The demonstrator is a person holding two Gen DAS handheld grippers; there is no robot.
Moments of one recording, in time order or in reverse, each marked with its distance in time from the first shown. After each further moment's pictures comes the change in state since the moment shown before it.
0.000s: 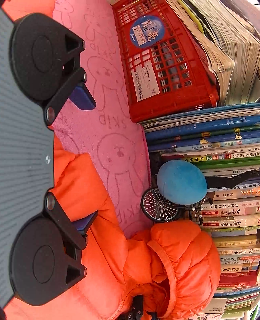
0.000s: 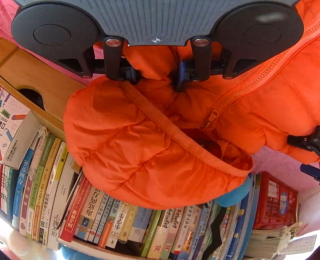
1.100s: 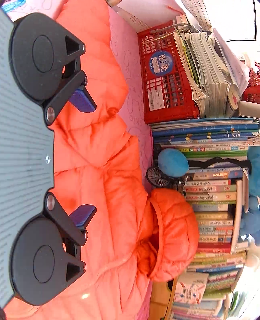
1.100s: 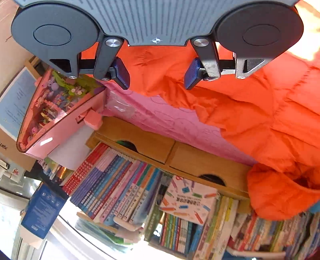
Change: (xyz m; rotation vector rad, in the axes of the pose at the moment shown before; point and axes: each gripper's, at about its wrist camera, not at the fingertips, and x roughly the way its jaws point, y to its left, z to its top) left arm -0.154 -0.051 -0.041 -0.113 -0.058 0.037; right arm -0.205 -0.101 -0.154 0.231 0.012 -0.439
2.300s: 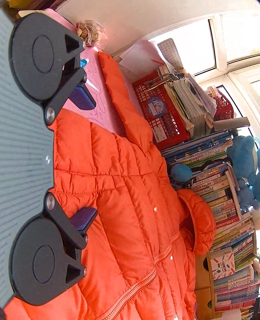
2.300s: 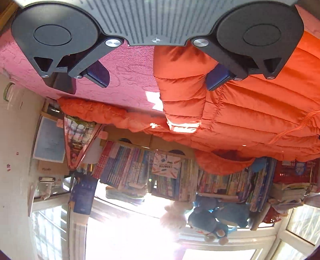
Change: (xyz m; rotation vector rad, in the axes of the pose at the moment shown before) left arm -0.113 -0.060 -0.130 0.199 -0.119 0.292; right arm -0.194 0.048 -0.184 0.141 -0.236 -0.064
